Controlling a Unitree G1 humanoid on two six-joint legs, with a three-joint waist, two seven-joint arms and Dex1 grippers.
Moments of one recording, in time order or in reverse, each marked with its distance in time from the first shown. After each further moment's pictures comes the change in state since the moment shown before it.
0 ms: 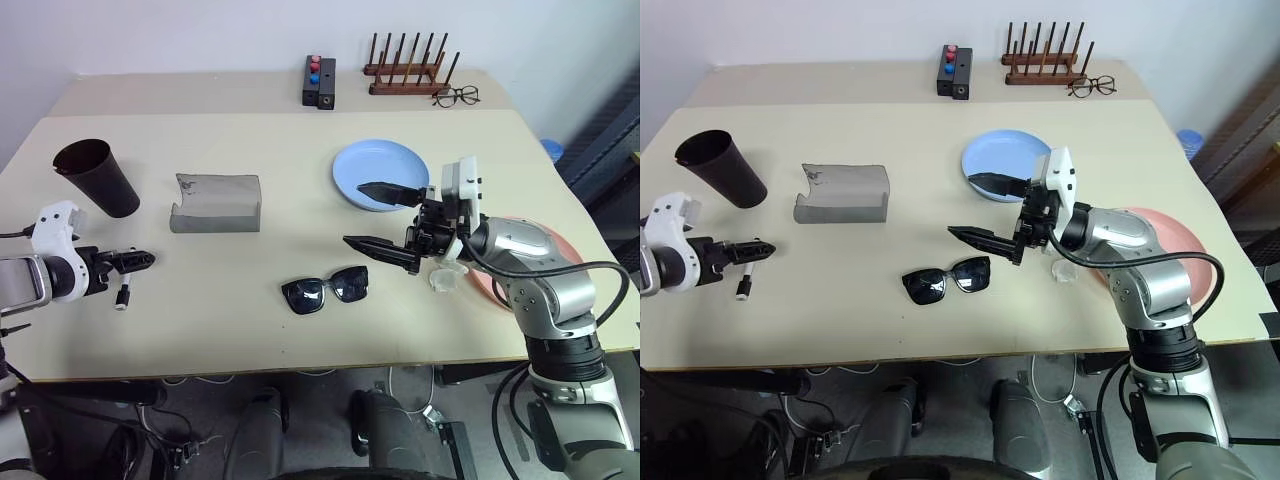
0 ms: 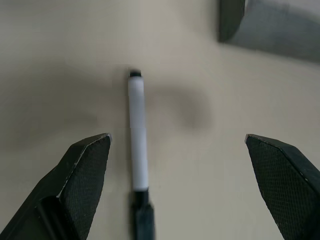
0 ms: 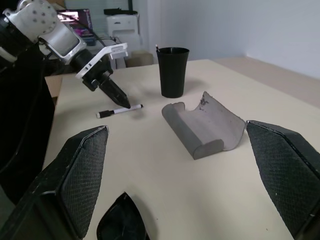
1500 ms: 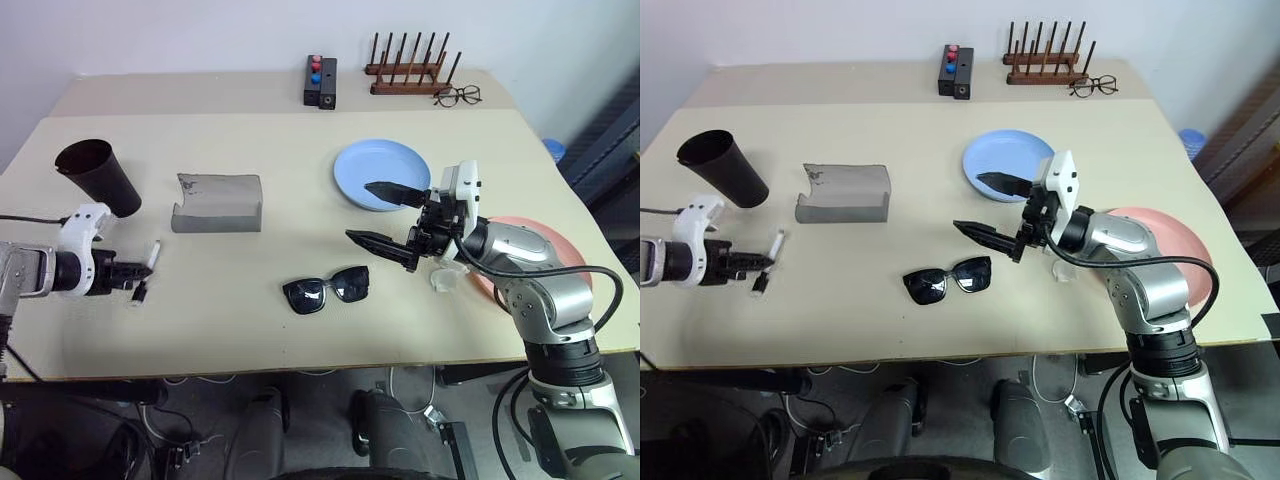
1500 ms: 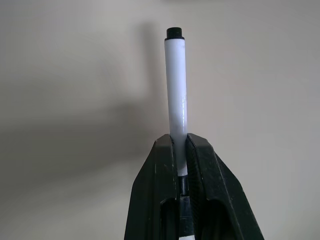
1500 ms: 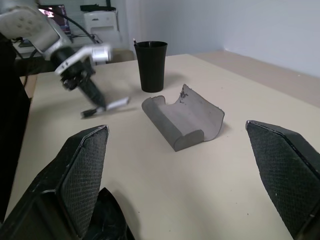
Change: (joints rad) left arm -0.002 0.037 -0.134 0.071 0.143 -0.394 -0.465; right arm 0.019 0.007 -0.001 0.018 -0.030 -0.037 -0.063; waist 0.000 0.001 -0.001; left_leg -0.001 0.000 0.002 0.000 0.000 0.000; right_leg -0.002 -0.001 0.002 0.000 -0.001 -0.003
